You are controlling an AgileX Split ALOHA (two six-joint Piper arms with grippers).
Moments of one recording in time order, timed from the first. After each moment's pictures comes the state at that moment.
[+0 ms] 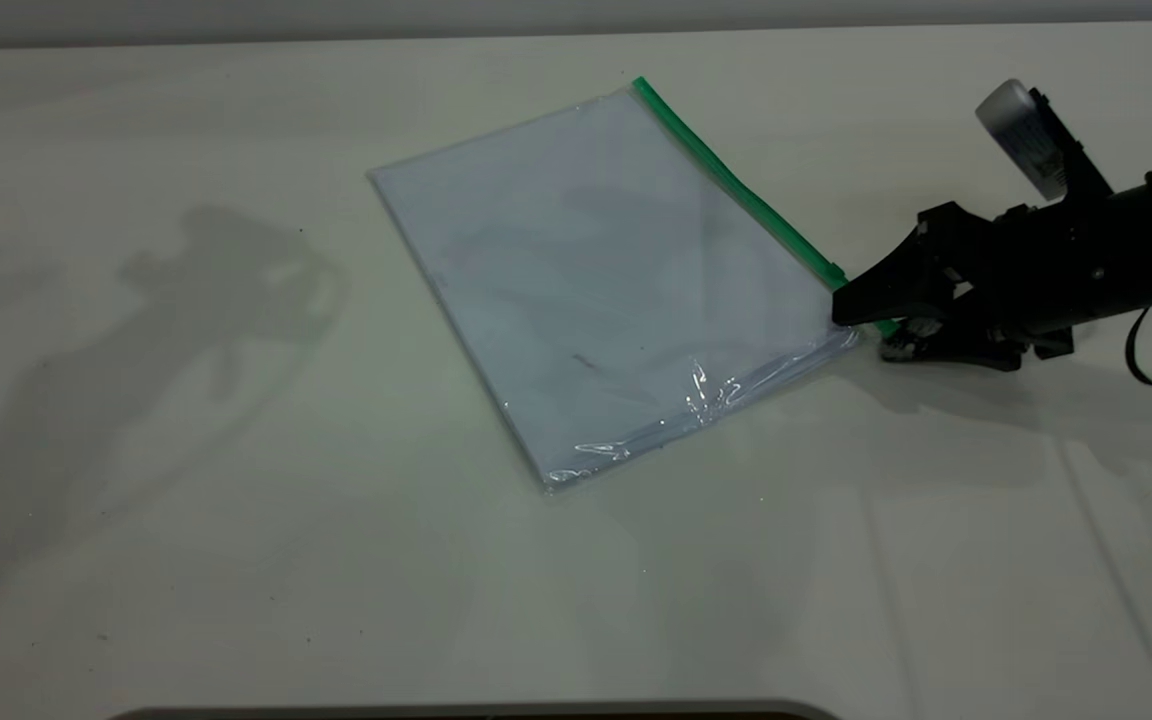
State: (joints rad) left arm -0.16 1.78 -1.20 -0.44 0.36 0.58; right arm -0.05 2.48 -1.00 1.79 0.77 -1.73
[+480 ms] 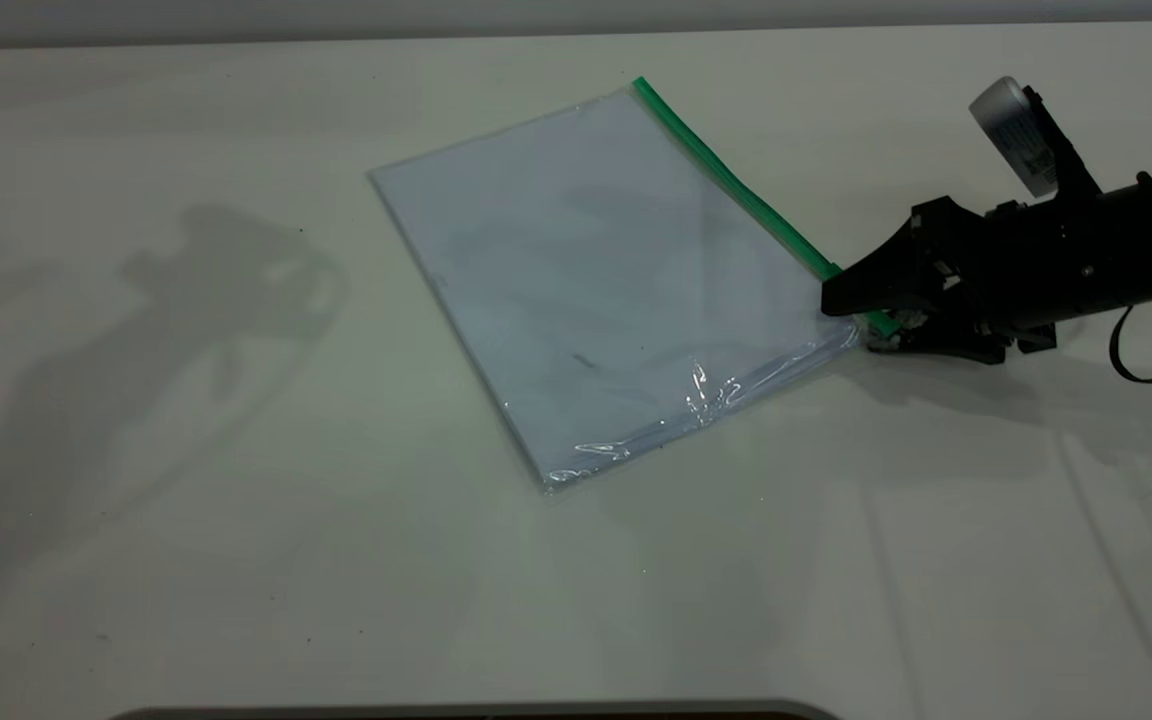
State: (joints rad) left arm -0.16 1.78 -1.20 -0.44 0.34 0.58; right arm -0.05 2.50 -1.03 1.80 0.81 -1.73
